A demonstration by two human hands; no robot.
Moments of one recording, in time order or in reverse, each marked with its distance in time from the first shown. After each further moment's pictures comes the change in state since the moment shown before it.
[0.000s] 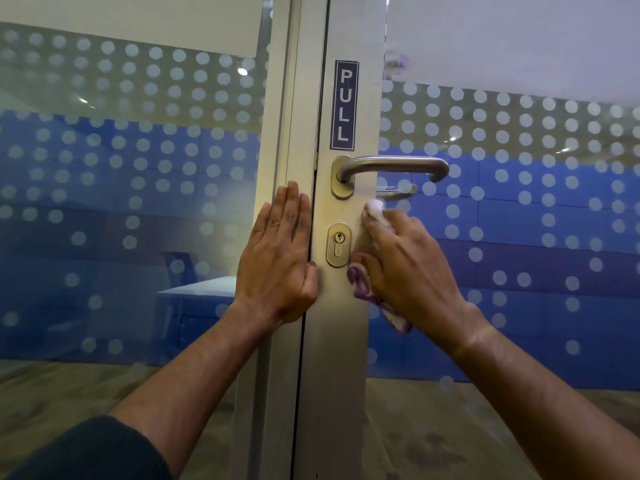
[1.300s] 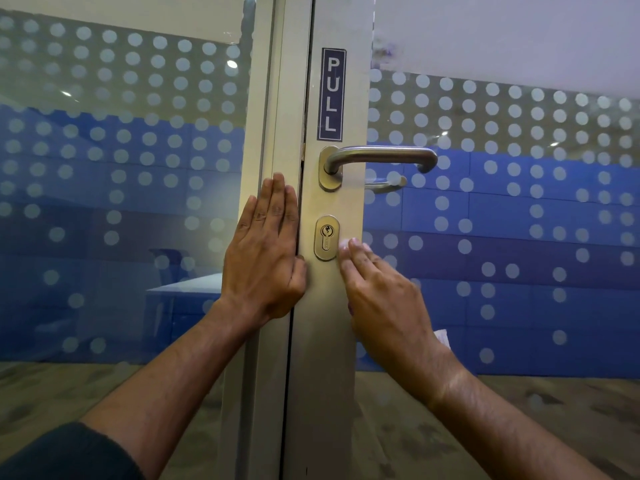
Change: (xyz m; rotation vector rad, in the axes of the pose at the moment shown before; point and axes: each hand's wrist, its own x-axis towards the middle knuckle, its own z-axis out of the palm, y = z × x) left_hand 0.001 0.000 0.003 0.009 0.032 0.004; right_hand -0.040 -0.027 0.015 -0.042 -0.118 -0.028
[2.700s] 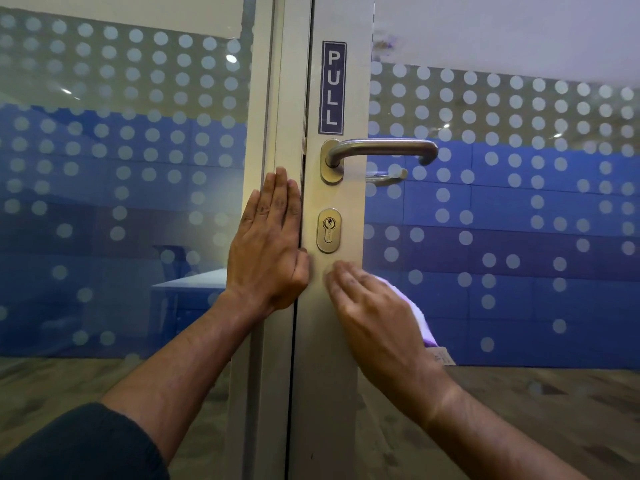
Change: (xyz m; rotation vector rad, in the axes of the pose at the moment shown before) left_hand -0.001 0.001 -0.001 0.011 -0.016 0.003; right_hand -0.025 -0.015 0.016 -0.091 0.023 -0.097
